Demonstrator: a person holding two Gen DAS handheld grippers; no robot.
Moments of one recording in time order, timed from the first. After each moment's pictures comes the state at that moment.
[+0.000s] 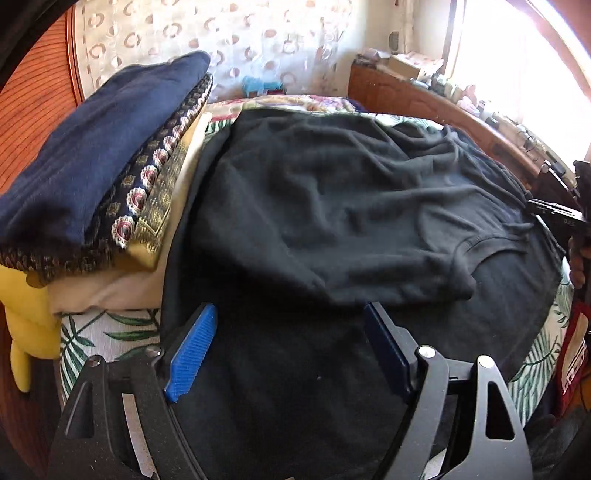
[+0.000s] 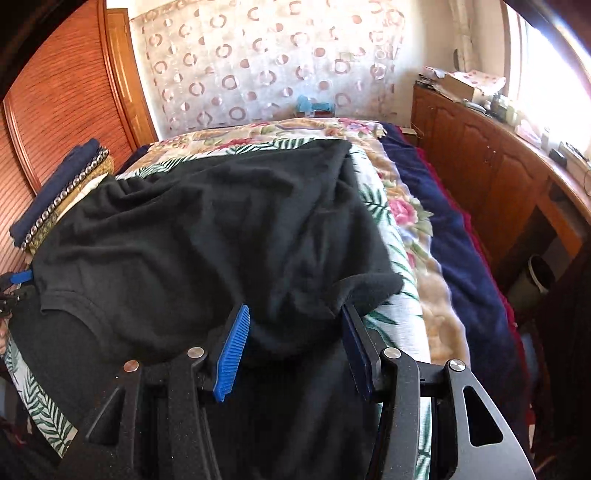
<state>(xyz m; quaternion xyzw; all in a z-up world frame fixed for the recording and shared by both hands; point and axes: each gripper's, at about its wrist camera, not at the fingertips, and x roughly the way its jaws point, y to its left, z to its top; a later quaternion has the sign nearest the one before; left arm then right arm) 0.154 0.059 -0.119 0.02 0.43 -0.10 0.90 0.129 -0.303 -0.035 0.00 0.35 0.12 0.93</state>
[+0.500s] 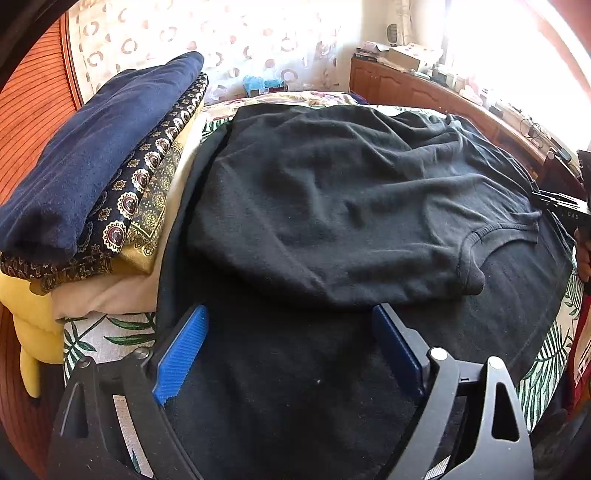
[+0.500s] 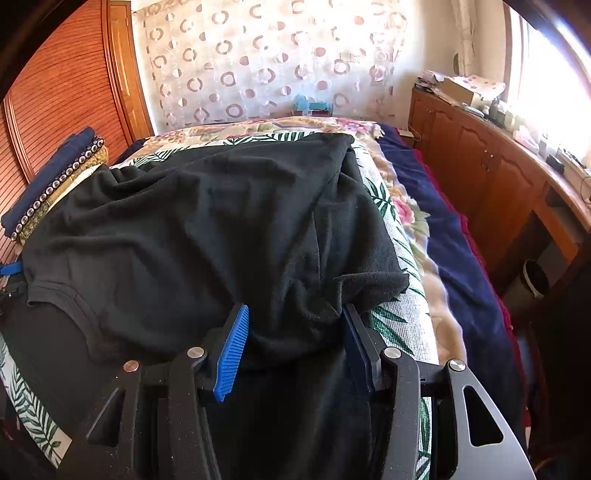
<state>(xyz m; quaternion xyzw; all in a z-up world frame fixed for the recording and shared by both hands) 0.153 0.054 -0.125 0.04 0.44 -0.09 0.89 0.126 -0.296 -0.051 -0.02 0.35 0.11 0.93</state>
